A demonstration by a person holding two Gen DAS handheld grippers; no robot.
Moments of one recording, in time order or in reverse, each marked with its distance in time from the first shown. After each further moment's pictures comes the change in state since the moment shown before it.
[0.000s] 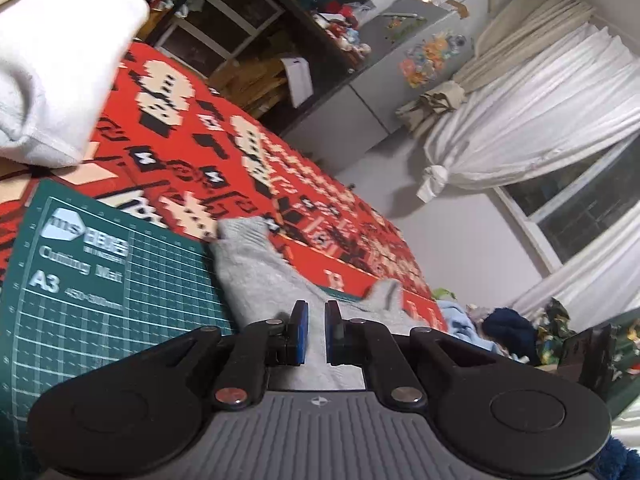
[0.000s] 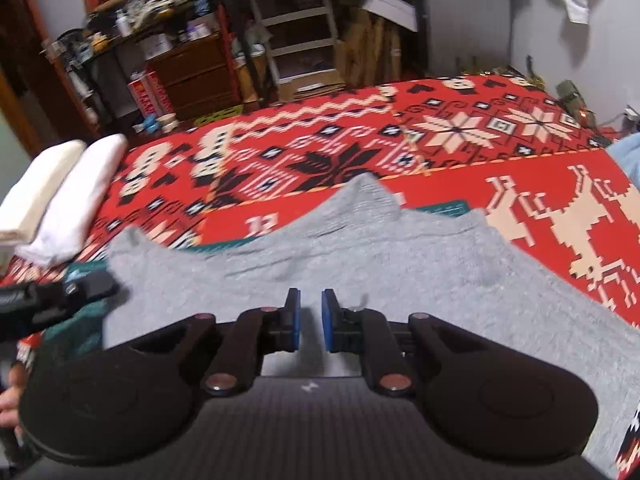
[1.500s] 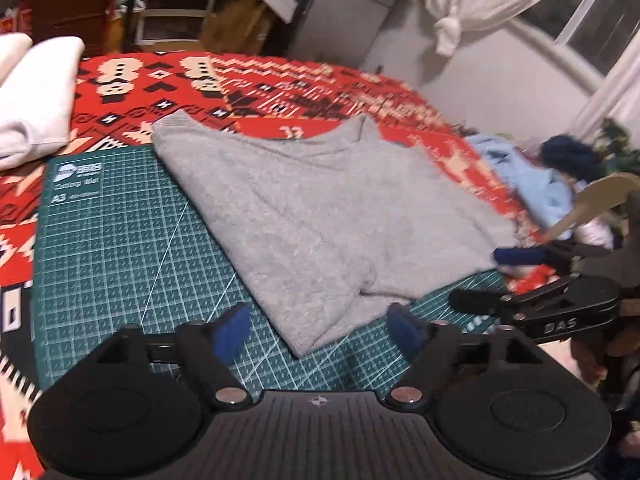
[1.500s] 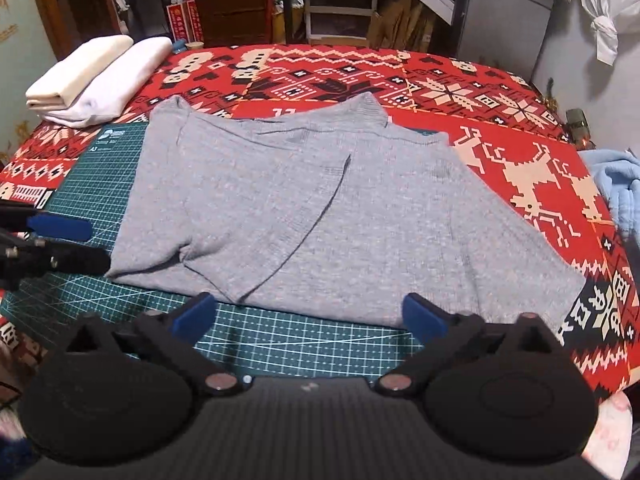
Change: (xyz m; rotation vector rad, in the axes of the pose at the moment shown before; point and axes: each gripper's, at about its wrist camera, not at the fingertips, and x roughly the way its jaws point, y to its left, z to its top) left arm -0.031 -0.114 -0.088 0.371 0.317 0.339; right arm -0.082 -0.003 -0.070 -0.223 0.126 -0.071
